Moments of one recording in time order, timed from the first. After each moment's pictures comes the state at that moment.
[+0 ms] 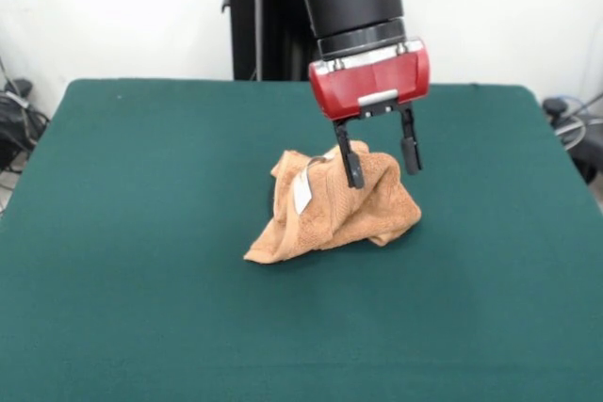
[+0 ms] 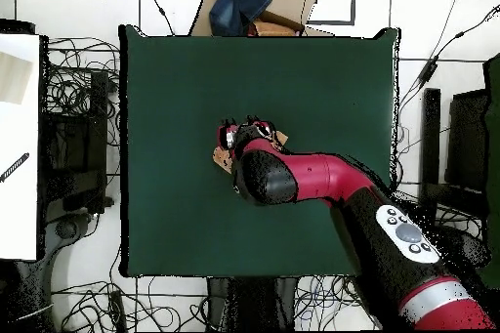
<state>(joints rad) -0.69 -0.68 0.60 1.91 -0.37 0.08 1.57</state>
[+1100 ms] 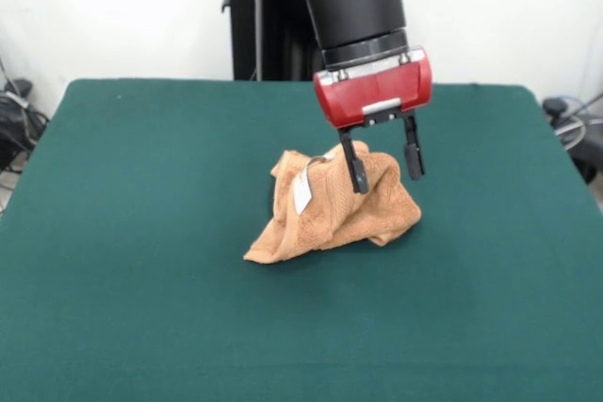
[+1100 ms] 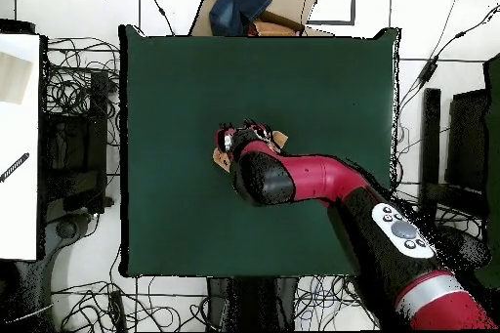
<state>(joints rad) -0.69 -0.65 0.59 1.91 -0.37 0.08 1.57</state>
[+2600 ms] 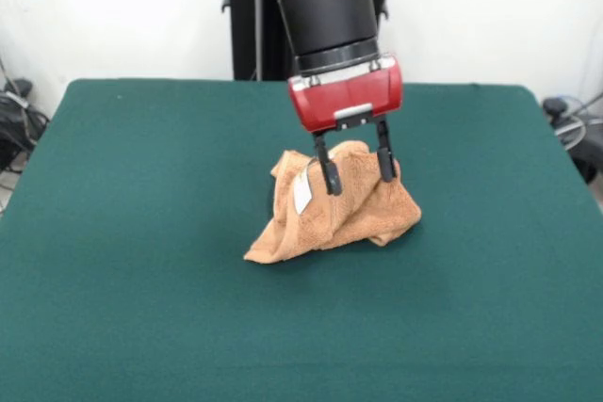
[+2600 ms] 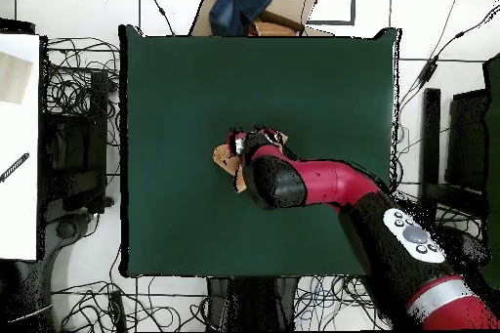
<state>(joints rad) -0.73 -0.64 0.59 1.91 -0.40 0.08 1.57</state>
